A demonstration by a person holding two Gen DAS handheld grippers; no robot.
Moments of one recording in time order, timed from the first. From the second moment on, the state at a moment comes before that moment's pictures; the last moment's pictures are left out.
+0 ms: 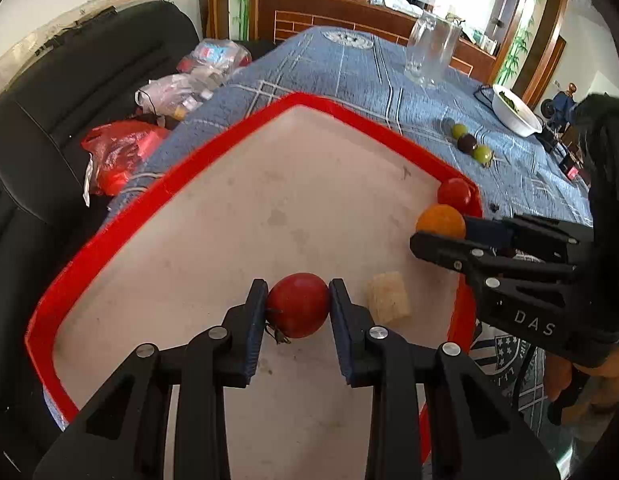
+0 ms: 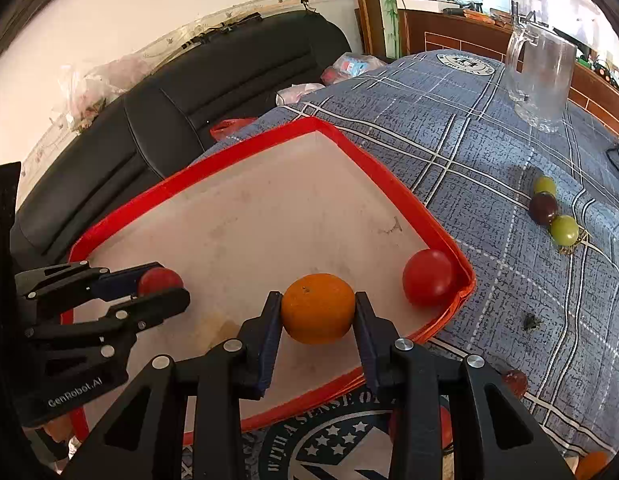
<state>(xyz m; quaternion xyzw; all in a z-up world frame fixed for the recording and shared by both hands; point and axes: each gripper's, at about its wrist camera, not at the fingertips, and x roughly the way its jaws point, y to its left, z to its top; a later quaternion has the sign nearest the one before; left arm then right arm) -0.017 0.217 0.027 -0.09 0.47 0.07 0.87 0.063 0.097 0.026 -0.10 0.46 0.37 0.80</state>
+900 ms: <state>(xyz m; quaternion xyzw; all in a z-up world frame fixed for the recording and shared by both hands) -0.026 0.213 0.031 -0.10 0.48 0.08 0.87 0.046 0.077 0.041 -0.07 0.43 0.36 0.82</state>
